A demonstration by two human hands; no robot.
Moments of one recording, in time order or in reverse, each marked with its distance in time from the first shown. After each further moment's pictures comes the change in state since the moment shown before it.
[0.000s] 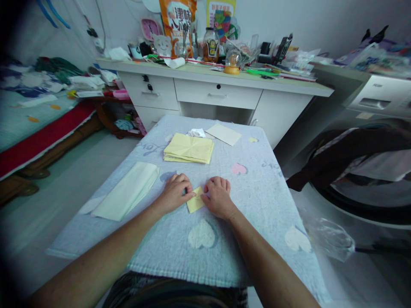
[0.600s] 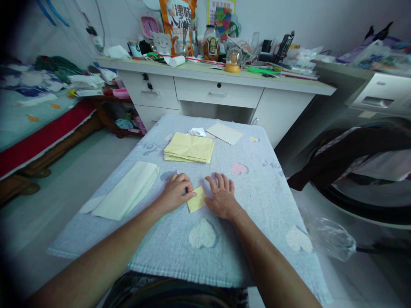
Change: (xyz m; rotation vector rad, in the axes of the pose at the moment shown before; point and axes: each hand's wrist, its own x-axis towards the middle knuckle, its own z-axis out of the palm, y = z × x) left_hand -0.001 0.000 -0.001 -0.014 -0.008 -0.005; right_hand -0.004 0.010 0.000 -0.058 -0.114 0.036
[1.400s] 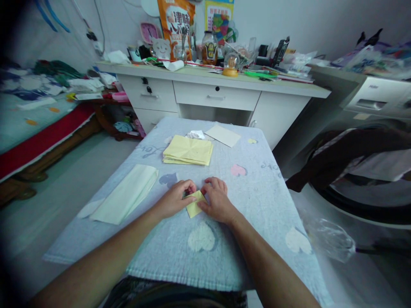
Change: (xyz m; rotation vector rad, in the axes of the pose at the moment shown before) left_hand 0.001 0.012 -0.006 -0.422 -0.067 0.027; right_hand 0.001 -0.006 -0.004 0.229 0.135 -0.215
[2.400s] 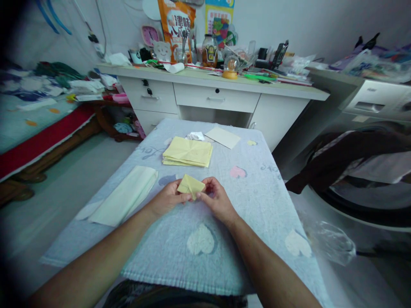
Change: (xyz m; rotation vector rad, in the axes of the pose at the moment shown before) left_hand 0.000 -0.003 -0.005 -0.825 -0.065 -0.230; right_hand 0.007 -0.002 0.009 1.042 0.157 0.088
